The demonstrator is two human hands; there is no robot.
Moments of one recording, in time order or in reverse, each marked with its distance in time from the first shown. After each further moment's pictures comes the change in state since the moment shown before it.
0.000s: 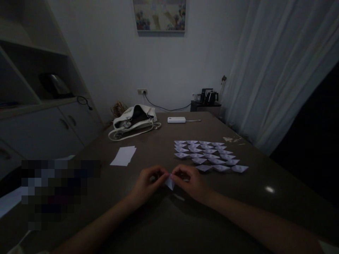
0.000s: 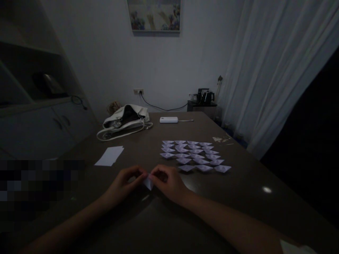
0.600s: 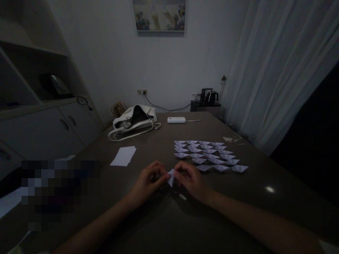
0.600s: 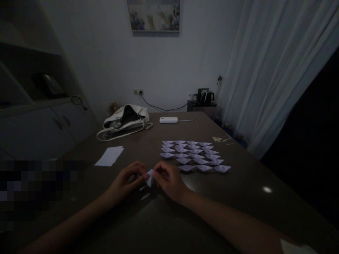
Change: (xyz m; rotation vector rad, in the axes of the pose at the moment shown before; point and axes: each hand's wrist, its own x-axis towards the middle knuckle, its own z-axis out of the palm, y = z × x) left_hand 0.002 -0.007 -0.002 0.024 0.020 0.147; right_hand 0.000 0.003 0.001 0.180 0.041 0.019
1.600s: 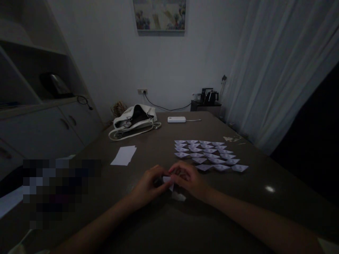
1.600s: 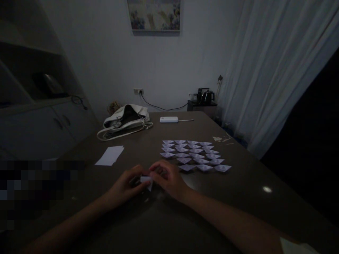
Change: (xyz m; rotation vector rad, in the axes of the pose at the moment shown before) left_hand -0.005 0.005 0.001 0.103 -0.090 0.036; right_hand 0.001 0.000 -0.003 -0.036 -0.041 0.015
